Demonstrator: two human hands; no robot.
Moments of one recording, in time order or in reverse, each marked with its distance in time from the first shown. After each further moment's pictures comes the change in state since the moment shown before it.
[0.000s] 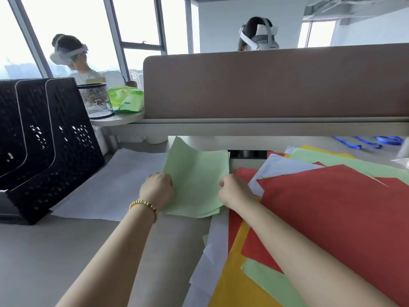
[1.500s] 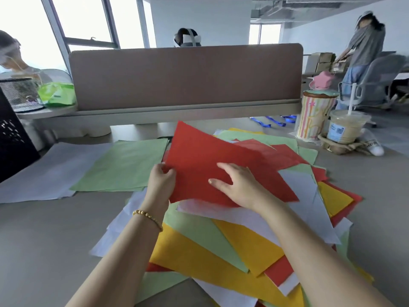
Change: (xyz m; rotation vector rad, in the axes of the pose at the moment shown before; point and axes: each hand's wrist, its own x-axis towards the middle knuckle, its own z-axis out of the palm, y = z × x) left_hand -0.144 0.171 0.039 -1.091 0.017 -0.053; right_hand -0.161 0.150 -0.111 0.039 0.121 -0.182
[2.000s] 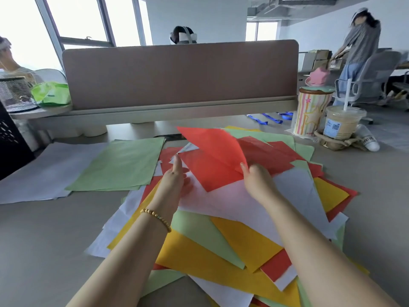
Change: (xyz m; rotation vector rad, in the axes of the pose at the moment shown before) left_hand -0.015 0.014 0.022 -0.277 -0.194 -0.269; right_hand 0.003 0.026 -0.010 0.058 0.245 0.328
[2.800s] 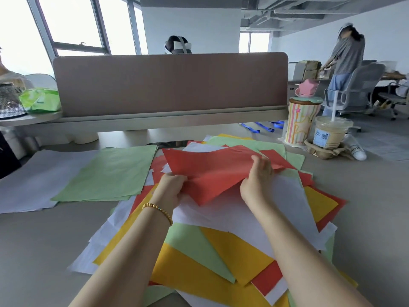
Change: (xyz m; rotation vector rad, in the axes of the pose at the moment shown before) left_hand 0.024 0.002 0.018 -0.065 -0.013 -0.050; right_hand 0.013 0.017 0.009 -0.018 0.295 0.012
